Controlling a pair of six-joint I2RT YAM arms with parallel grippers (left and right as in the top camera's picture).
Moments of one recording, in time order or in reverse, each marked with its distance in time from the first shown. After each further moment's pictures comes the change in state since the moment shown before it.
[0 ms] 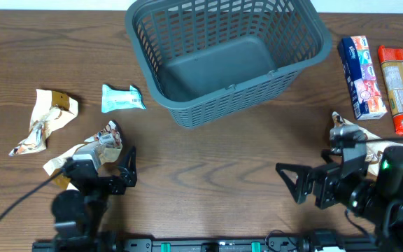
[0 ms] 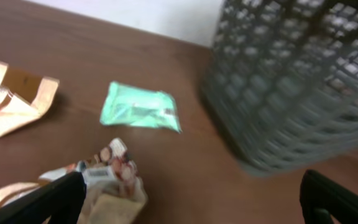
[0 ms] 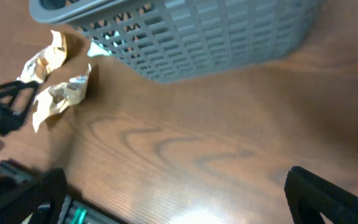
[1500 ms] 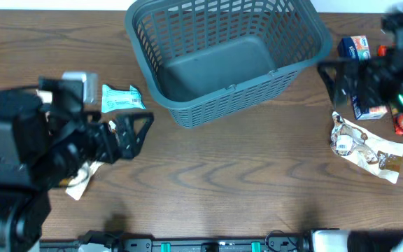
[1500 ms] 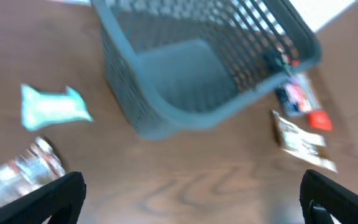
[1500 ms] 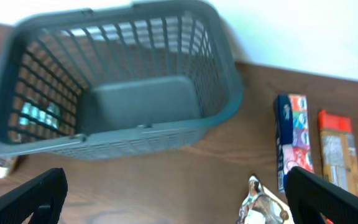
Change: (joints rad) left arm -0.250 0.902 1.335 -0.772 0.075 -0.023; right arm 0.000 0.771 1.192 -0.313 0.283 -0.136
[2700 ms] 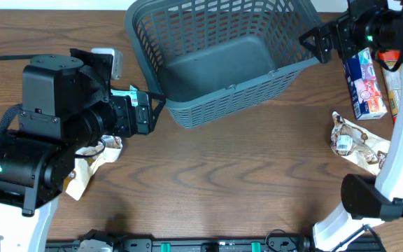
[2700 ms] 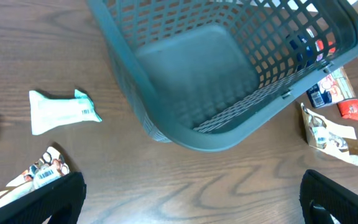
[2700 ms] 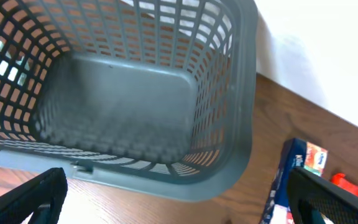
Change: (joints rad) left arm -0.074 0.142 0.019 0.027 -0.076 0.016; right arm -0.101 0.299 -0.007 0.140 -0.194 -0.383
